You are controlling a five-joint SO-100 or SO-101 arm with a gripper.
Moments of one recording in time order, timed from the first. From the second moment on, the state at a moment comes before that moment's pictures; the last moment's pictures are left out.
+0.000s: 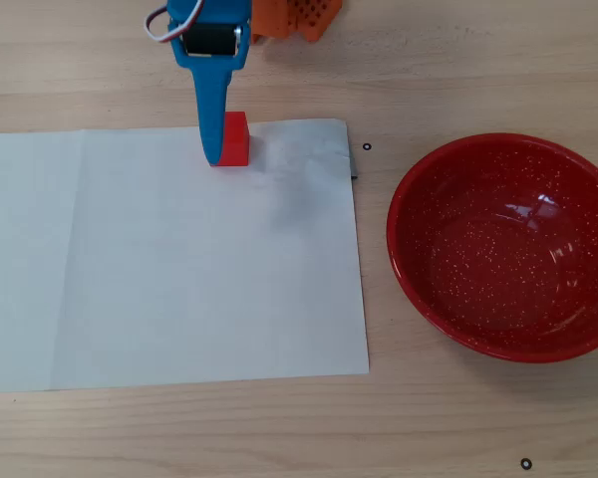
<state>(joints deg) -15.3 123.9 126.7 79.8 9.7</state>
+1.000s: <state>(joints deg) -15.2 109.3 132.5 64.4 9.7</state>
